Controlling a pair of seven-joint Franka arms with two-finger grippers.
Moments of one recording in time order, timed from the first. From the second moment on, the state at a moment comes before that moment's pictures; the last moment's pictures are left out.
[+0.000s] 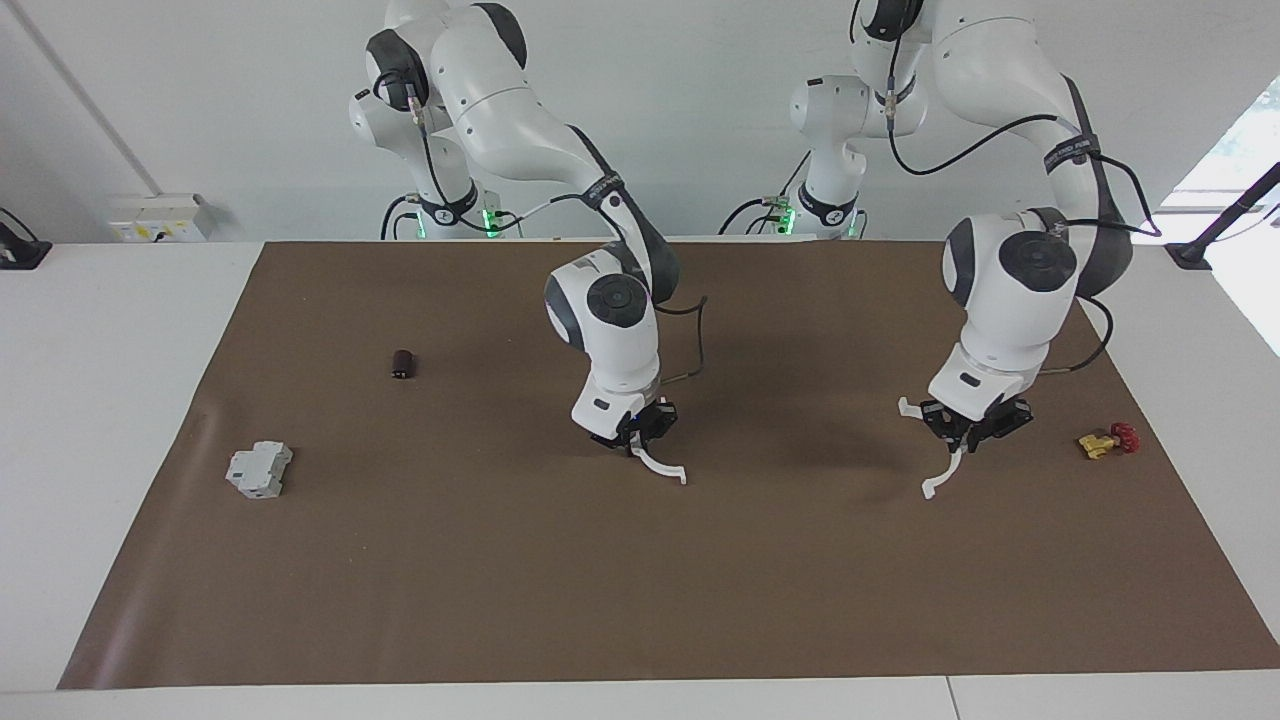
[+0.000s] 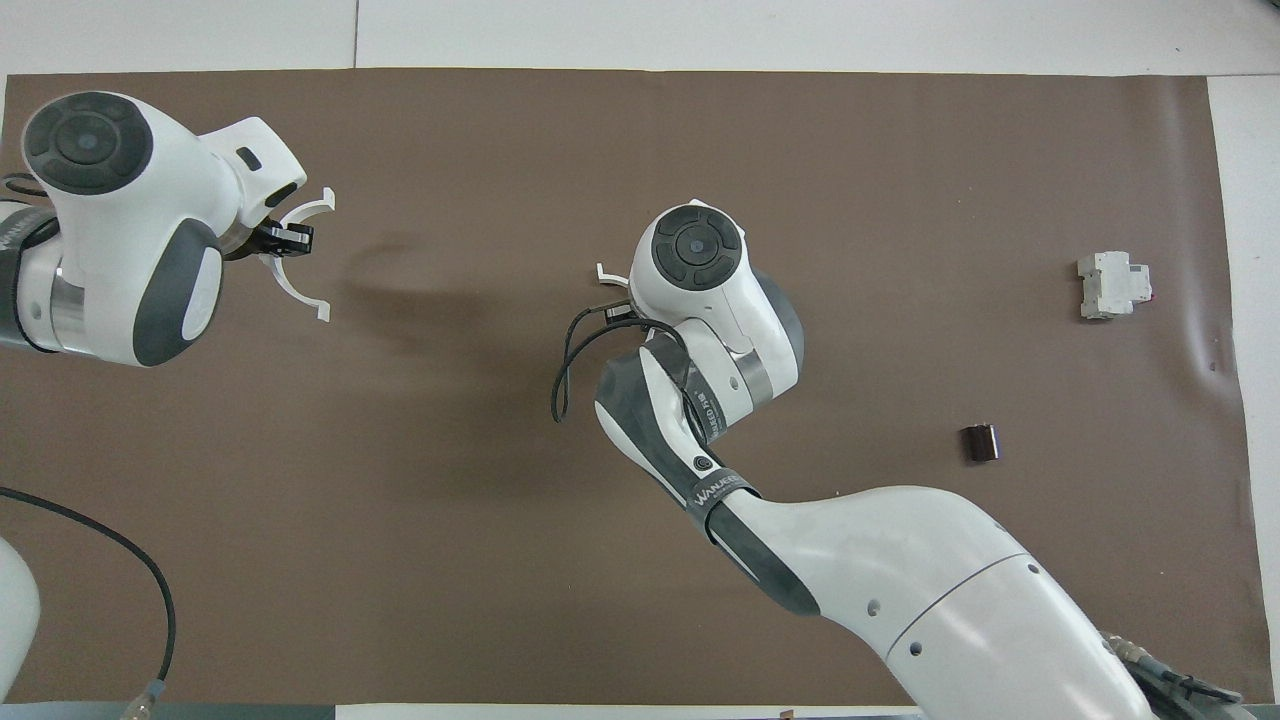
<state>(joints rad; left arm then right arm) -0.20 0.30 0.00 -1.75 0.27 2.12 -0.15 0.54 0.62 0.00 -1.56 0.04 2.26 0.33</state>
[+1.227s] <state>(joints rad) -0.57 0.49 0.00 -1.67 0.19 2.20 -0.65 0.14 0.05 -0.03 -1.51 0.04 1.49 0.24</state>
